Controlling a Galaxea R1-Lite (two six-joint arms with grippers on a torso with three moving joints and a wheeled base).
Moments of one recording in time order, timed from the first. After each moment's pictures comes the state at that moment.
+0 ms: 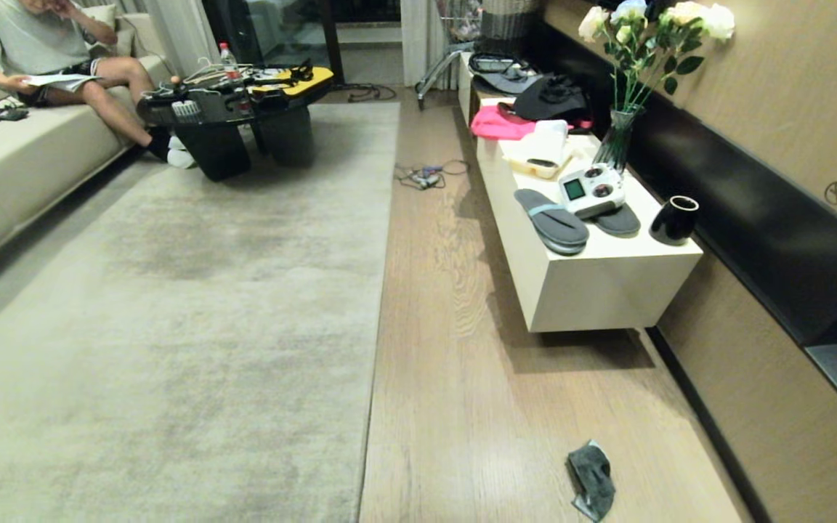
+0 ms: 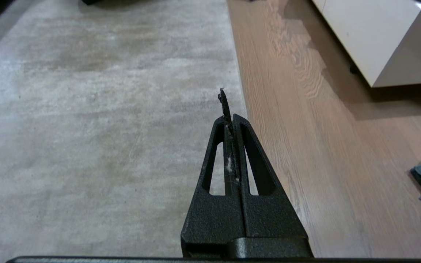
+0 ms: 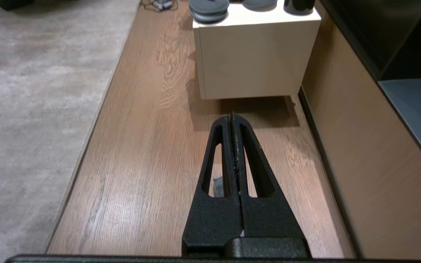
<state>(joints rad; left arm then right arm) -0.01 0.00 0.00 0.00 -0.01 0.04 0.01 0.00 0.00 -0.01 0.01 0.02</state>
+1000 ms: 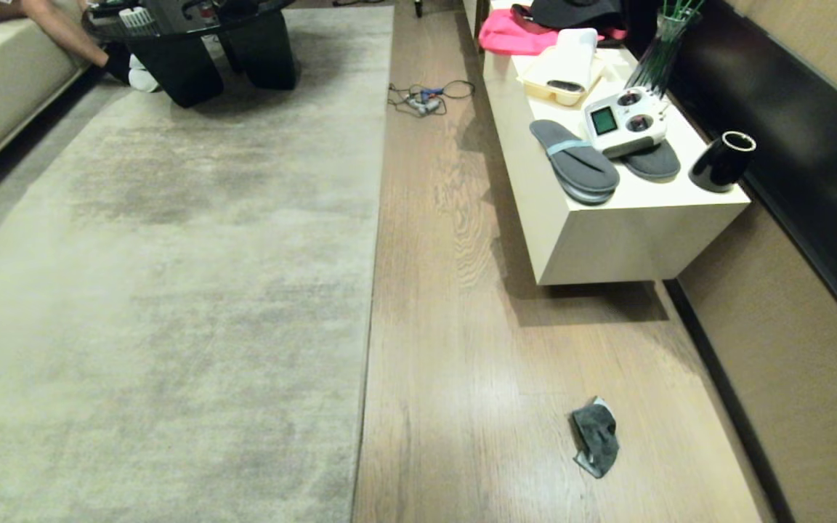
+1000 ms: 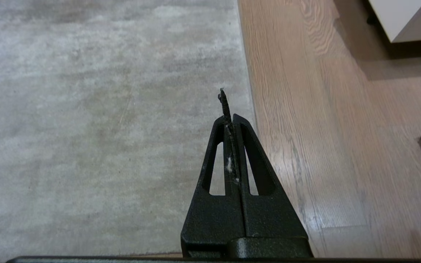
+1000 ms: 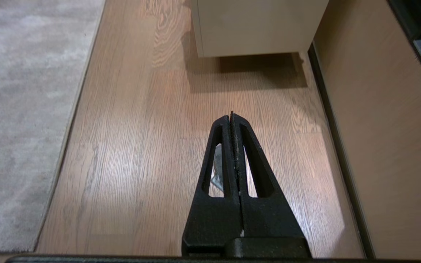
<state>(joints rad) -0.01 0.00 0.00 0.00 -0.02 0.04 0.01 0.00 0.00 -0.01 0.01 0.02</state>
